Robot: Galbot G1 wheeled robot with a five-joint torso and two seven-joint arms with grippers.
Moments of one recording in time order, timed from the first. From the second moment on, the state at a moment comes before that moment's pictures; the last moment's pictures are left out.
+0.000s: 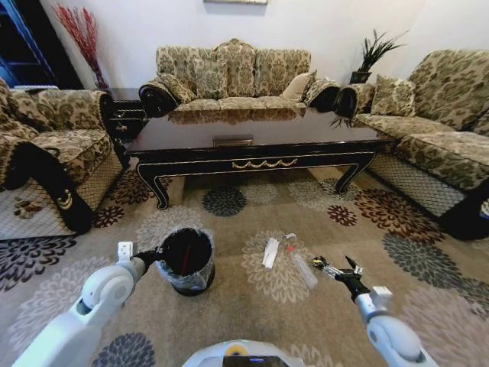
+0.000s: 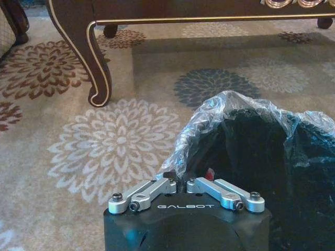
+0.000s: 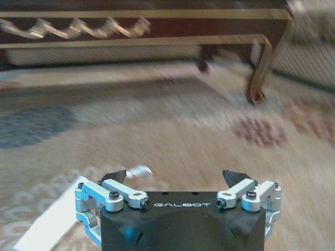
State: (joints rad) left arm 1.38 -0.82 -0.56 -2.18 -1.02 0.74 -0.47; right arm -1.58 0.99 0.71 1.74 0.67 -0.11 0.06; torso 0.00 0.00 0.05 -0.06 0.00
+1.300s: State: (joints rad) left arm 1.40 -0.77 -0.54 -2.22 -1.04 0.73 -0.46; right arm -1.11 1.06 0.59 1.25 1.16 -0.37 0.22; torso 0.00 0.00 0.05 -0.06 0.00
